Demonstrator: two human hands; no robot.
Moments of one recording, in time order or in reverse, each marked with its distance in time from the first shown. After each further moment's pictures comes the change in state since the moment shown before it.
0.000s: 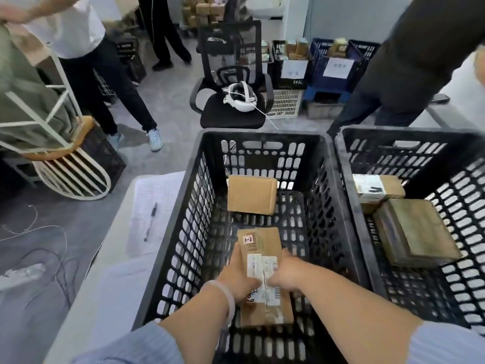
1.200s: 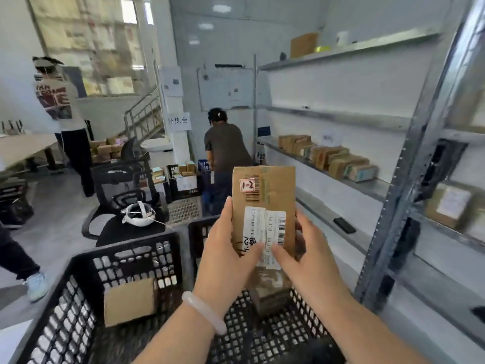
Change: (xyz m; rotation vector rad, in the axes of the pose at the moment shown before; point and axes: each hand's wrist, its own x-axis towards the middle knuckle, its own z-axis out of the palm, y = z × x) left_hand -0.196 0.268 0.163 0.100 0.357 1.193; right_hand -0.289 0.231 -0.086 0.619 1.401 -0.452
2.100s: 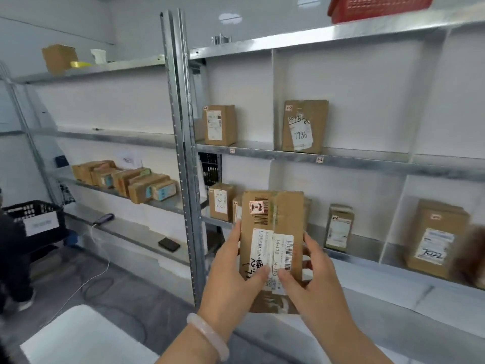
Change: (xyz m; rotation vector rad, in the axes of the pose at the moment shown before) left_hand -0.055 0.273 0.413 -0.421 -0.619 0.282; right_hand -0.118 0.188 -0.410 -0.239 0.627 0.427
